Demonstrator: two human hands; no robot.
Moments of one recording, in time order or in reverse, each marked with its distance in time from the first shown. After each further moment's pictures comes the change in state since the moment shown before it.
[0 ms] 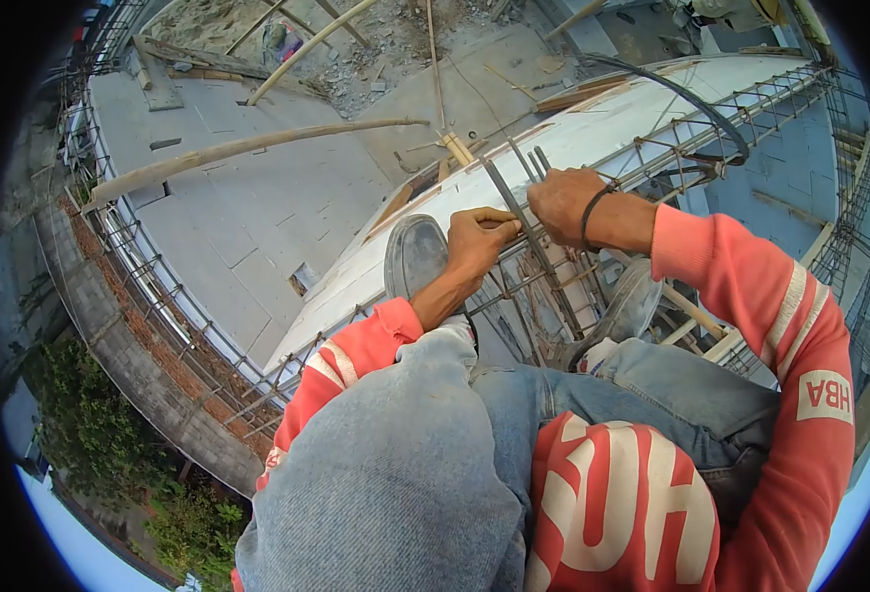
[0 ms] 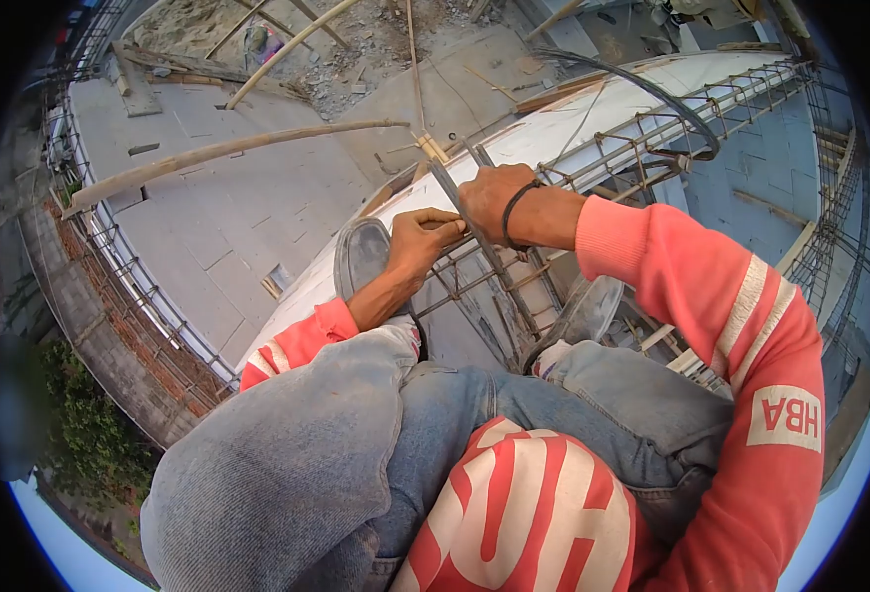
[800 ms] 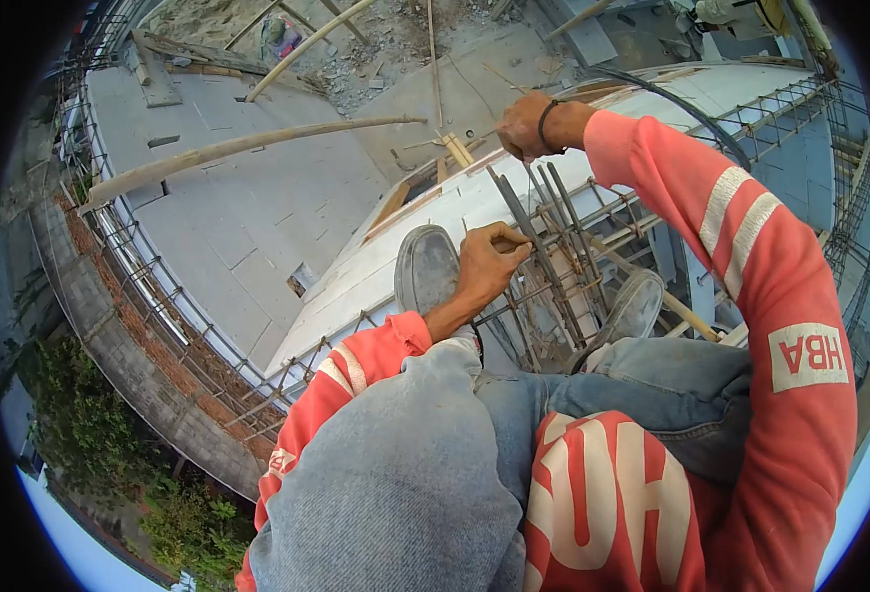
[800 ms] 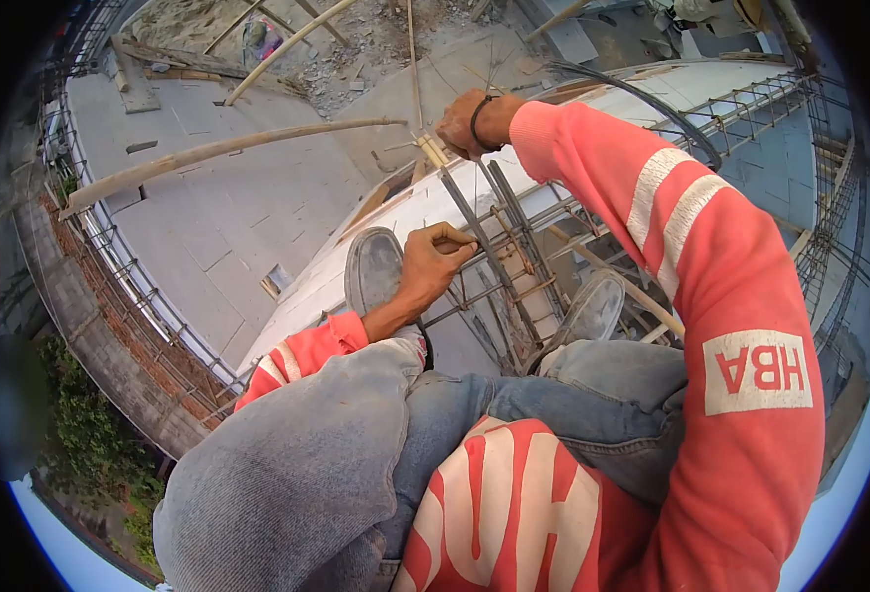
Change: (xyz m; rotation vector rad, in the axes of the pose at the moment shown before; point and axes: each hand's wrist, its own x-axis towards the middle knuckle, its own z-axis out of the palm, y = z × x) left_hand -0.012 -0.003 -0.005 0.272 -0.013 0.220; right_hand 0.138 0.061 -0.038 -0.291 -0.017 -0.346
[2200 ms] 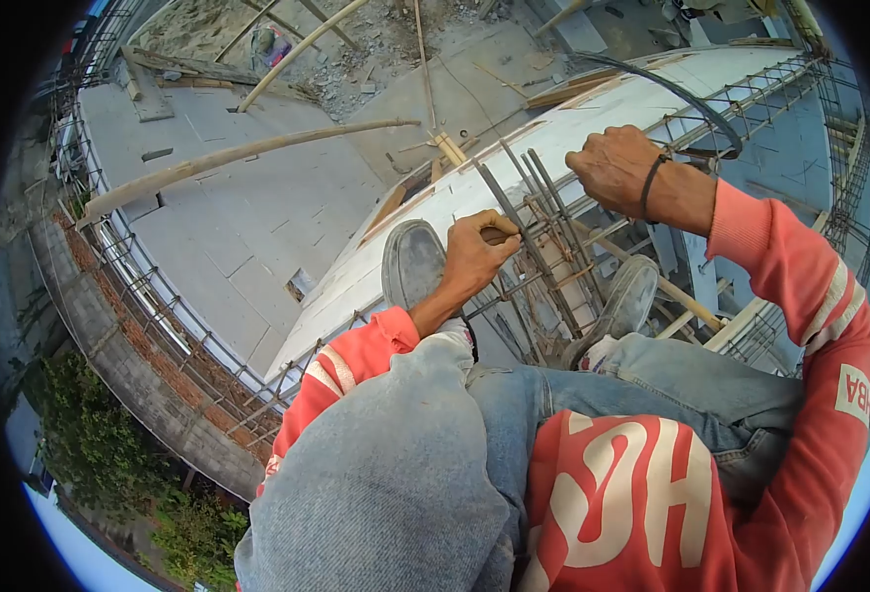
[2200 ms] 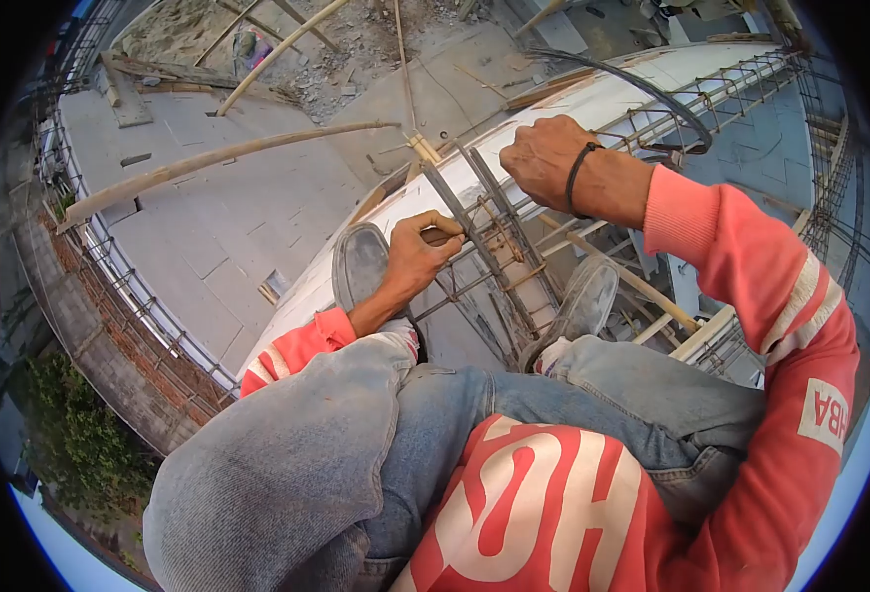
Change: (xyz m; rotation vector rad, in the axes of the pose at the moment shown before) left_hand 0.005 0.000 -0.002 0.068 -0.102 0.114; right_hand -0.157 -0.061 0.008 0.035 0.182 0.285
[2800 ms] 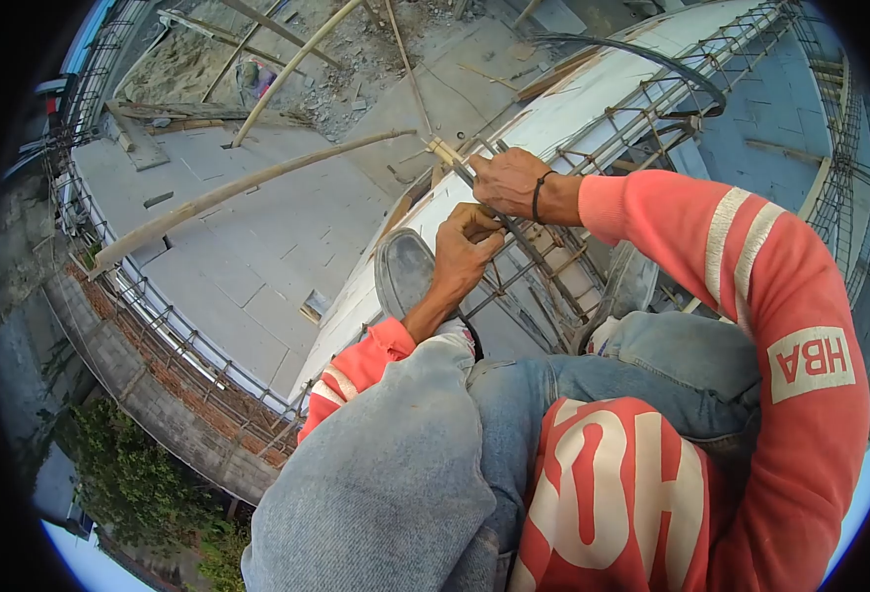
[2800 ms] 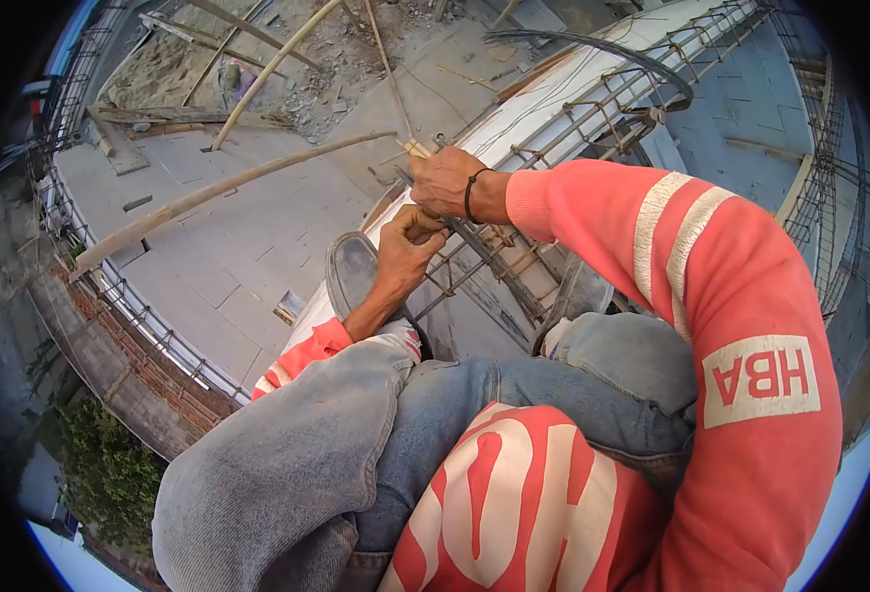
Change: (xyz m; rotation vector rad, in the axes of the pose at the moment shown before) left_hand 0.003 -0.015 0.005 -0.114 -0.012 0.062; right_hand 0.071 -0.058 0.086 -0.009 0.354 -0.084
